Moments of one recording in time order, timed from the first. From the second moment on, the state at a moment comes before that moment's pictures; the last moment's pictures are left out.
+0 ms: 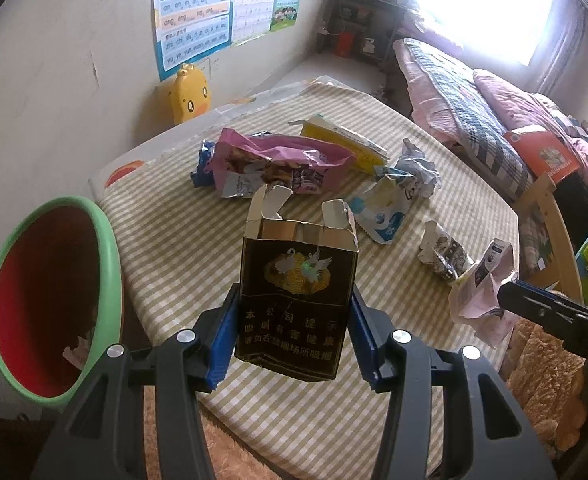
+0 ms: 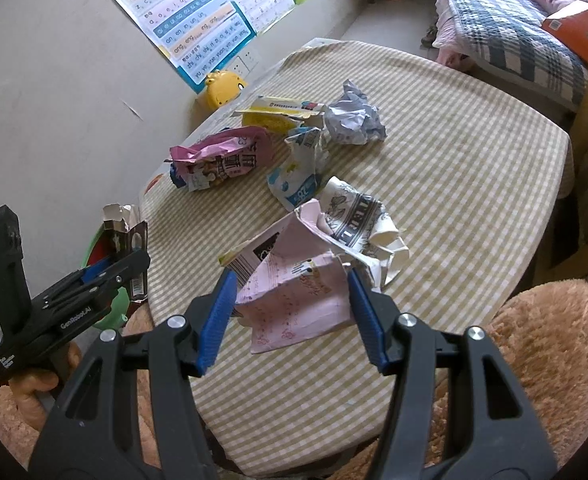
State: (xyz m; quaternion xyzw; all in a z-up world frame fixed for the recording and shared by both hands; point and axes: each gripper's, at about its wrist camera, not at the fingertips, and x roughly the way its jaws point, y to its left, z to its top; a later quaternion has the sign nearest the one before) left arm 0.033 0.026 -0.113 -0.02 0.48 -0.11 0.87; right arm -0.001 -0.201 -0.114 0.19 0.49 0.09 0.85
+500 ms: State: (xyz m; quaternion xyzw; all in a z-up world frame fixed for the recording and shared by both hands) left arm 0.033 0.028 -0.121 -0.02 0.50 -0.11 0.86; right arm -0.002 -0.197 -0.118 0.19 0.50 0.09 0.84
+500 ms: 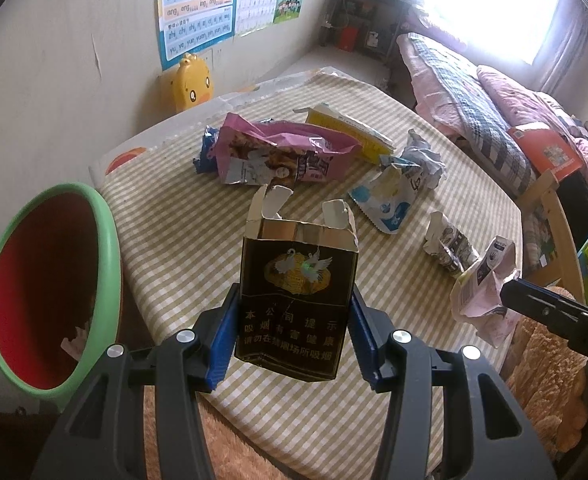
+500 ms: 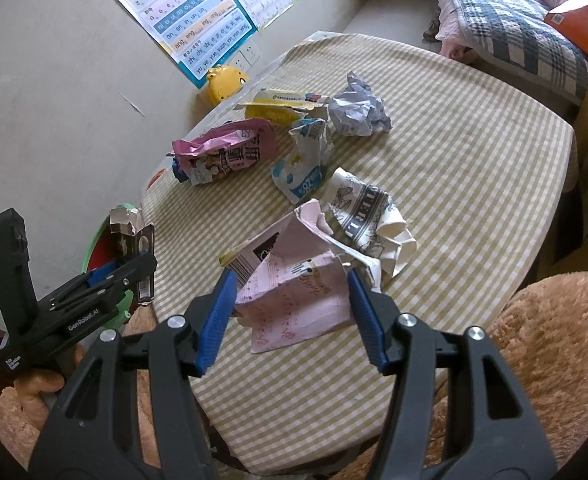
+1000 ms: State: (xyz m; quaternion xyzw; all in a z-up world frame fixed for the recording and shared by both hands) left arm 0.032 0.030 -0.124 -0.02 0.50 -0.11 0.86; right arm -0.002 -0.198 -0.119 0.20 0.50 0.09 0.84
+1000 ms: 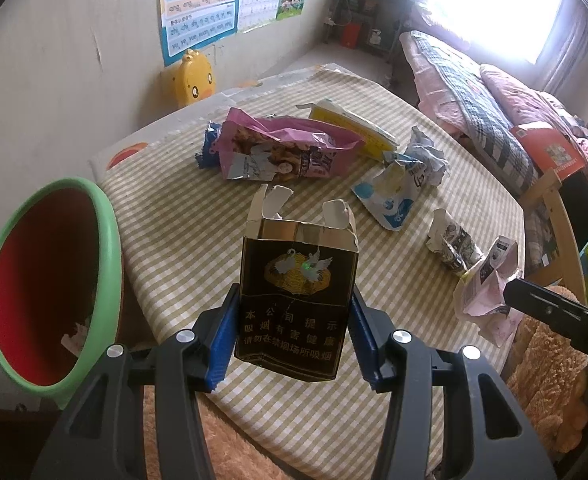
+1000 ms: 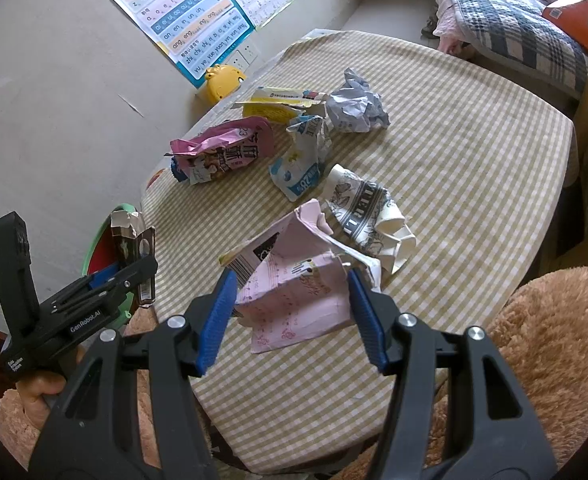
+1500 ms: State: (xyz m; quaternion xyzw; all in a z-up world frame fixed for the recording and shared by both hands) left arm 0.033 0.046 -0.119 -0.03 0.49 -0.08 0.87; right arm 0.002 -0.181 -0.105 0.18 0.49 0.10 0.85
